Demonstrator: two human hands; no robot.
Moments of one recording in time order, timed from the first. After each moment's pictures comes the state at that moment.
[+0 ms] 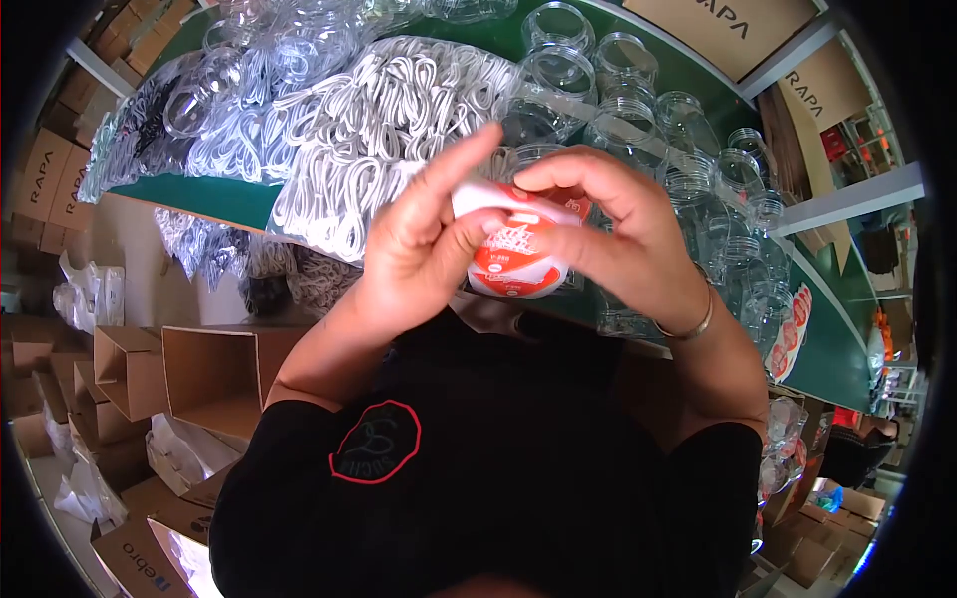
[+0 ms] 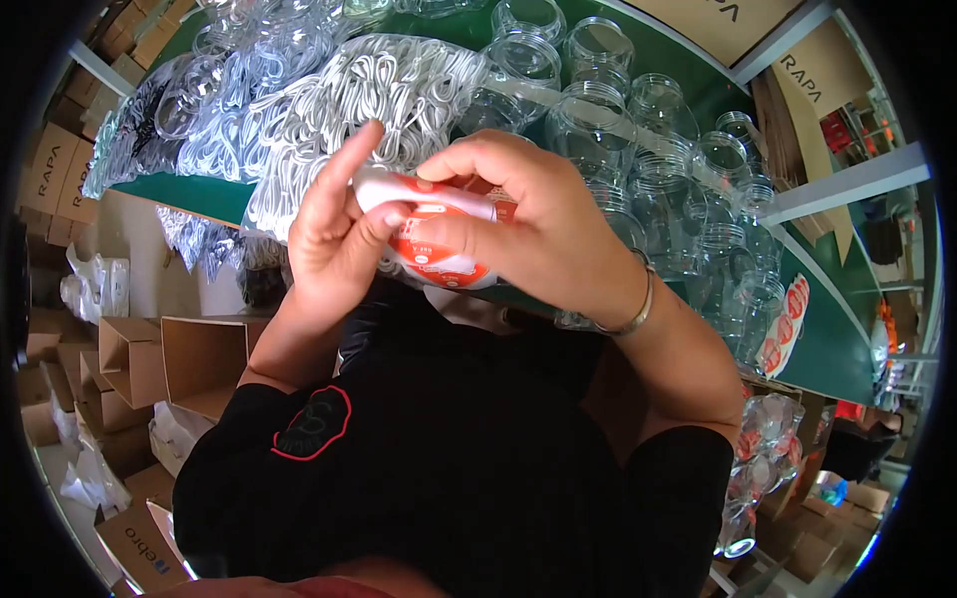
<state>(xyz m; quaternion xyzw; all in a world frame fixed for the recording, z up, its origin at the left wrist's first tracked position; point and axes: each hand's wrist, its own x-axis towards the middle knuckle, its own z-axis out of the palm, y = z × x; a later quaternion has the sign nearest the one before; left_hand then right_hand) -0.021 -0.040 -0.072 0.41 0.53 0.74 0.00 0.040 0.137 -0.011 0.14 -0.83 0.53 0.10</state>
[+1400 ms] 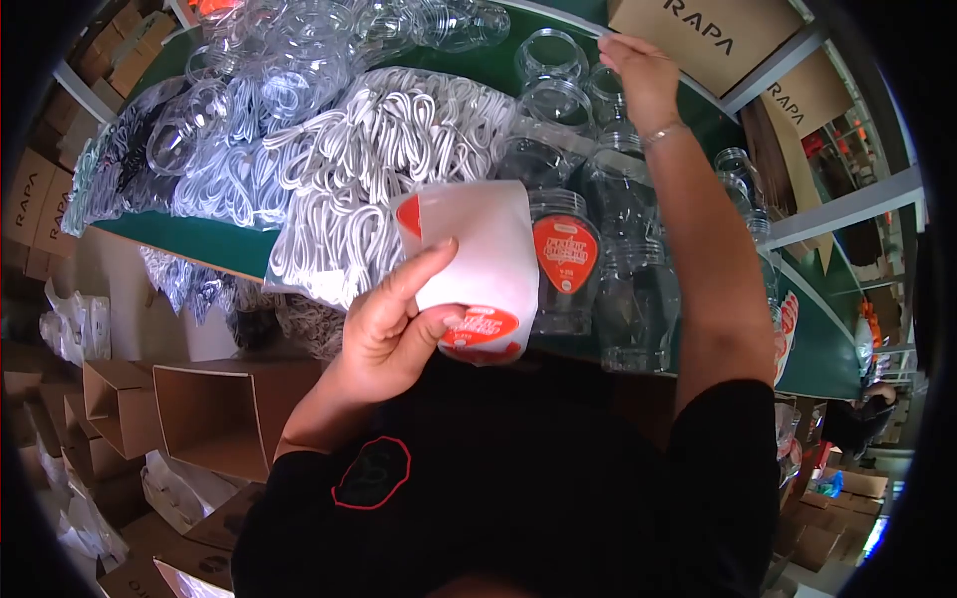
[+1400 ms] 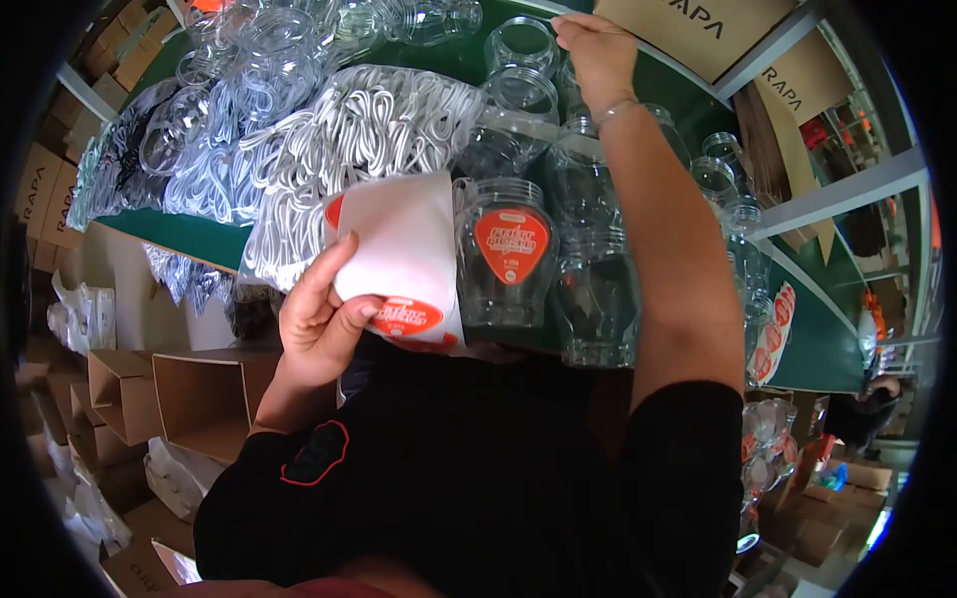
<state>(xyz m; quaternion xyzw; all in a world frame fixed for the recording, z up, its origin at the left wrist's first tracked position) -0.028 -0.093 -0.100 0.40 0.57 0.71 0.07 -0.161 0.271 -0.049 -0.04 -0.69 0.63 0.35</state>
